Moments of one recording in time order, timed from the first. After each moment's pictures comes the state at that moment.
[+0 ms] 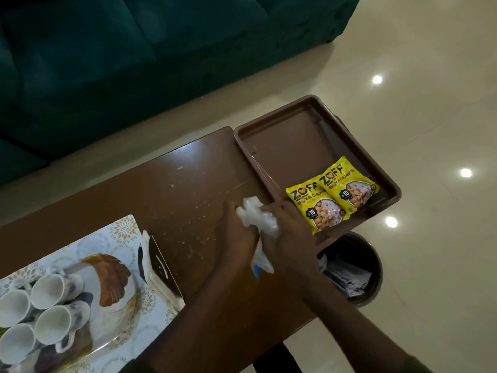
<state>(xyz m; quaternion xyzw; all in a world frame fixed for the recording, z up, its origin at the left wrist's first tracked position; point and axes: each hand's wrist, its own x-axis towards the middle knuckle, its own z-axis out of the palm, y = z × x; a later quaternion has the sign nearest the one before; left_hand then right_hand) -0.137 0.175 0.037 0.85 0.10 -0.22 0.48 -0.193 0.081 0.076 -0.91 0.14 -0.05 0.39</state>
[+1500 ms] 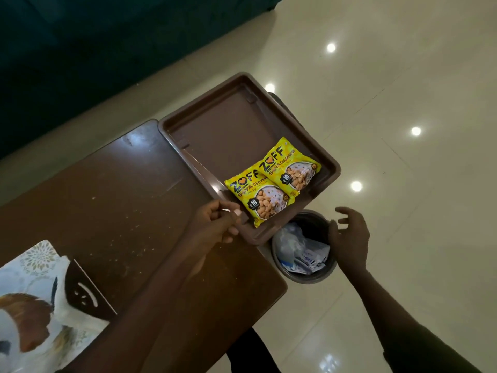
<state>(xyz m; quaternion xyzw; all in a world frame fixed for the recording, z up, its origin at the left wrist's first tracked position) -0.141 0.111 0.029 0.66 0.06 -0.44 0.61 -0.307 -0.136 -0.032 -0.84 0.44 -0.11 0.28</state>
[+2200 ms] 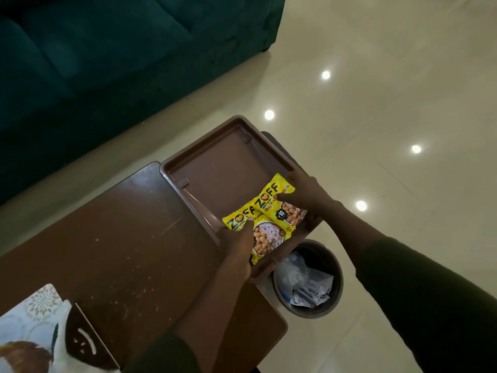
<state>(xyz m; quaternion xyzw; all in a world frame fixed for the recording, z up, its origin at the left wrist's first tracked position) -0.128 0.010 0.015 0.69 0.31 -0.36 0.55 -0.119 -0.182 0.017 -0.91 0.27 0.16 0.28</state>
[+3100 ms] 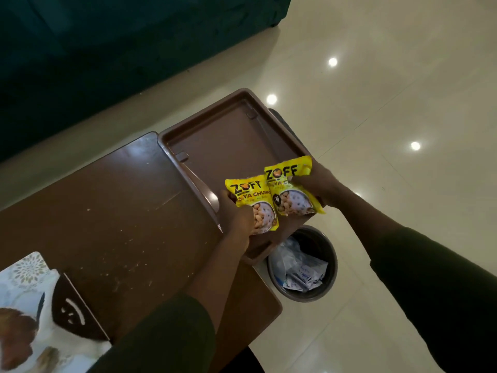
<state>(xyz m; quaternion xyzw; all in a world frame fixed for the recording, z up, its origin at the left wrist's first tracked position) -0.124 0.009 -0.008 0.77 0.23 -0.28 0.53 -0.139 -0.184 0.013 -0.83 0.31 0.15 0.44</state>
